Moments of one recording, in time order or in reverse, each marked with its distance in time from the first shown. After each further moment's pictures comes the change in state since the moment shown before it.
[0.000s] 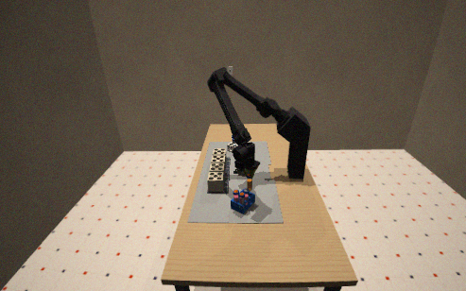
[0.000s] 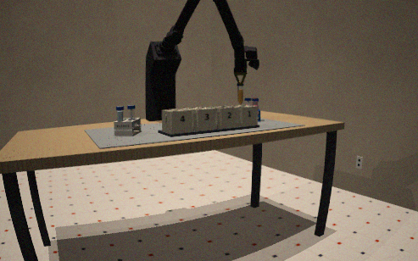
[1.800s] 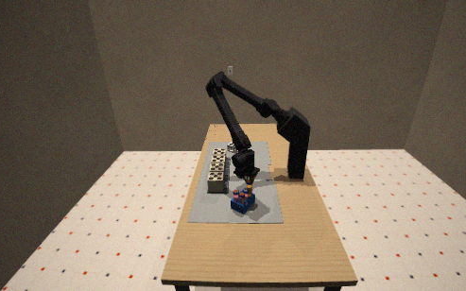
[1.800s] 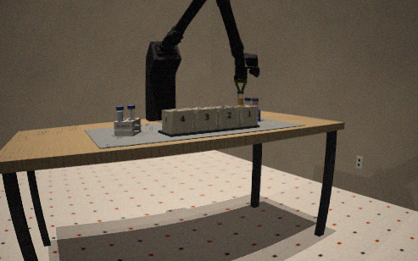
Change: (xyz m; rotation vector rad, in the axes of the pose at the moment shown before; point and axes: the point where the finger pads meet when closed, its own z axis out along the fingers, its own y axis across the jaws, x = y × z) arm 0.000 0.000 0.043 -0.002 0.002 -0.007
